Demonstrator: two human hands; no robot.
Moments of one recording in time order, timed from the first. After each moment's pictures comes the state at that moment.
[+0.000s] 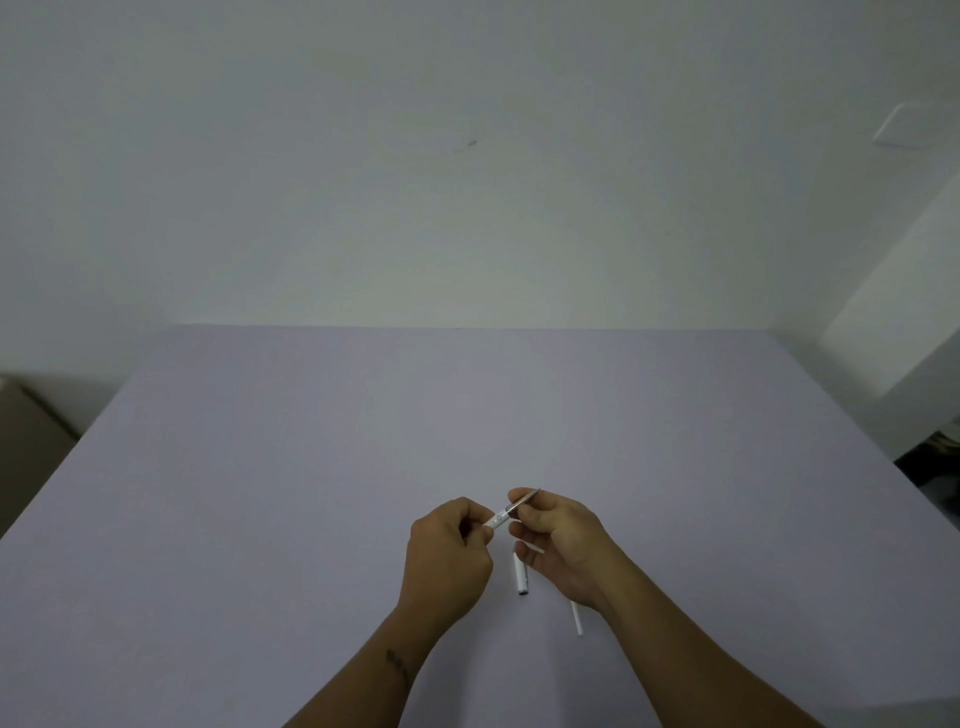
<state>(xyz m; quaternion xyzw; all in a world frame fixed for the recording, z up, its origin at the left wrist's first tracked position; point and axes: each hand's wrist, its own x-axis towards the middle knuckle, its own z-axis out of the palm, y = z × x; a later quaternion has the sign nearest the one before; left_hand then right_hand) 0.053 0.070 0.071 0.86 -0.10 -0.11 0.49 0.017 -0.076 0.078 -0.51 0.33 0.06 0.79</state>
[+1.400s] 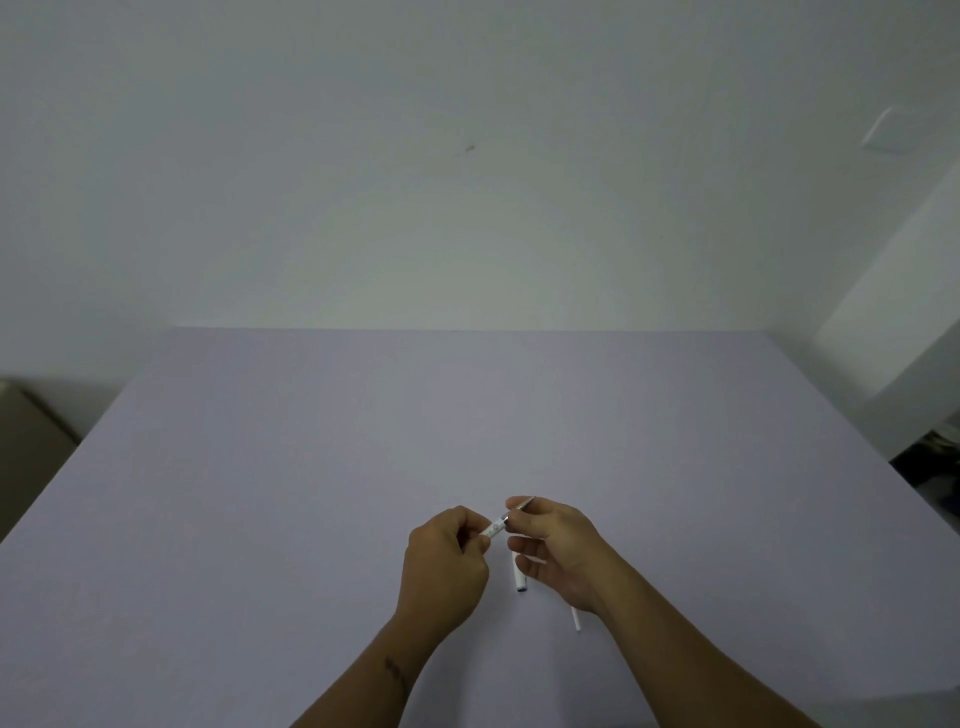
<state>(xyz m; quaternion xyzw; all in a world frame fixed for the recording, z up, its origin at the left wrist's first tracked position) 0.047 0.076 0.065 0.86 -0.11 -0.12 0.49 0.012 -0.071 0.077 -0.55 0.34 0.09 0.75</state>
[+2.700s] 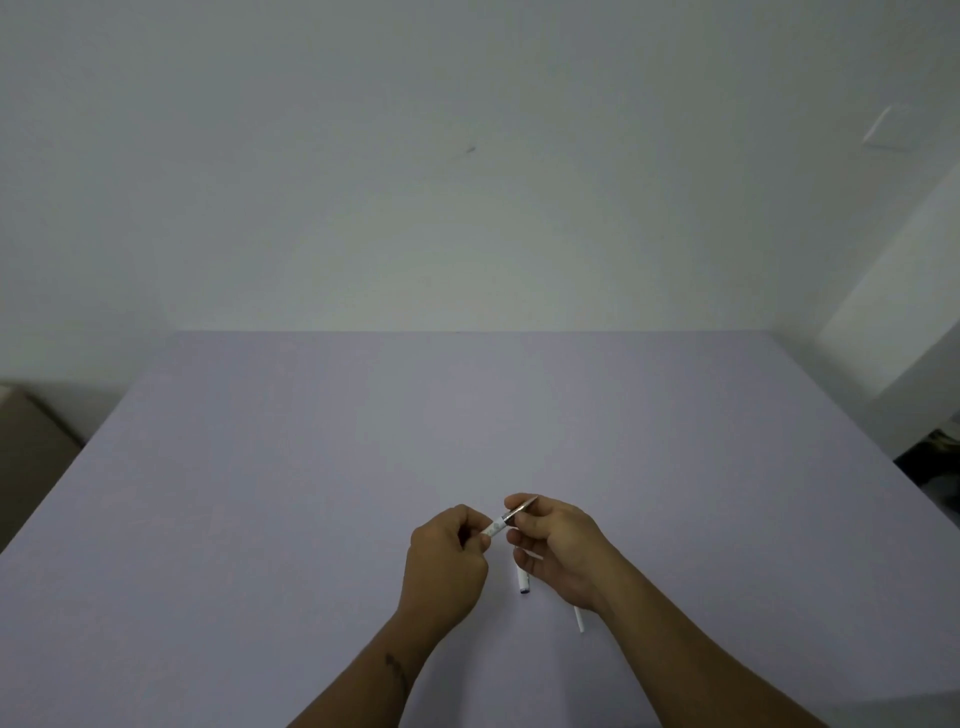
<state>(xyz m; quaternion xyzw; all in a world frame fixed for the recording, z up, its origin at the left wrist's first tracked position) 0.049 0.076 0.065 0.85 -0.10 -0.13 0.49 0.011 -0.070 0.081 -0.52 0.33 0.08 0.78</state>
